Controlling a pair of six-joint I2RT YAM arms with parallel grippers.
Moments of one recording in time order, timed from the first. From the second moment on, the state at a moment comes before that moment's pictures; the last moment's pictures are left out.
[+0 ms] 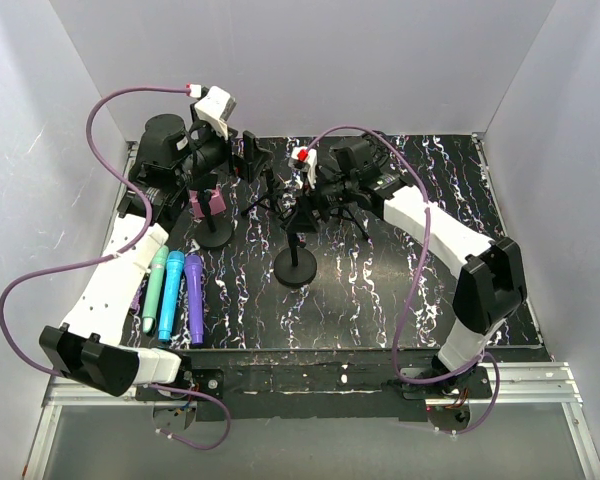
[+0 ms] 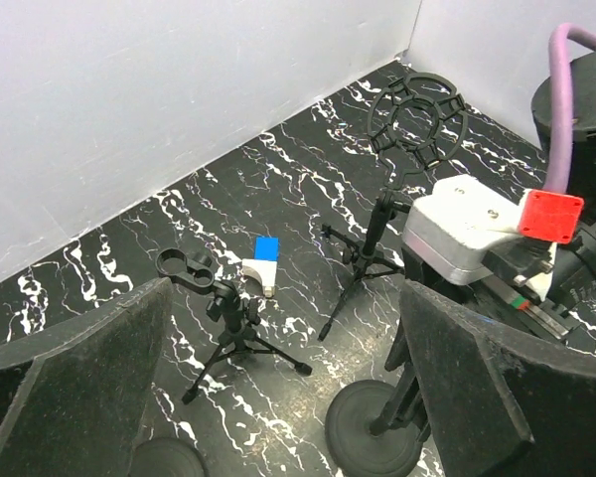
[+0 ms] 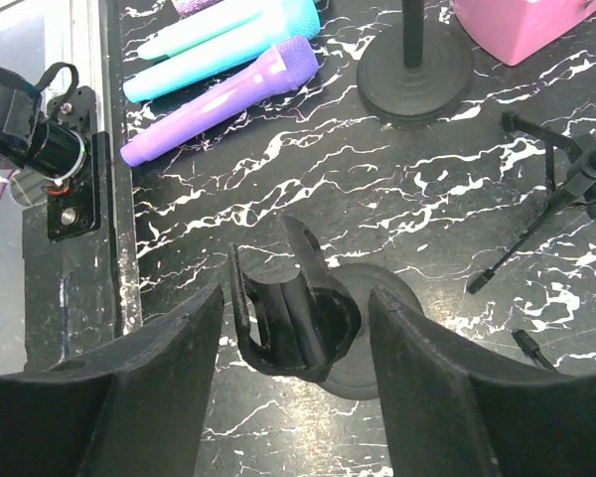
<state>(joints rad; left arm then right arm) -0.32 1.32 1.49 -0.29 0.38 0.04 0.63 1.70 1.50 -0.43 -0.81 -0.20</state>
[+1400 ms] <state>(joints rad) -0.30 1.50 1.53 -0.23 0.46 -0.09 0.40 1.26 1.25 -0.60 -0.67 -0.09</state>
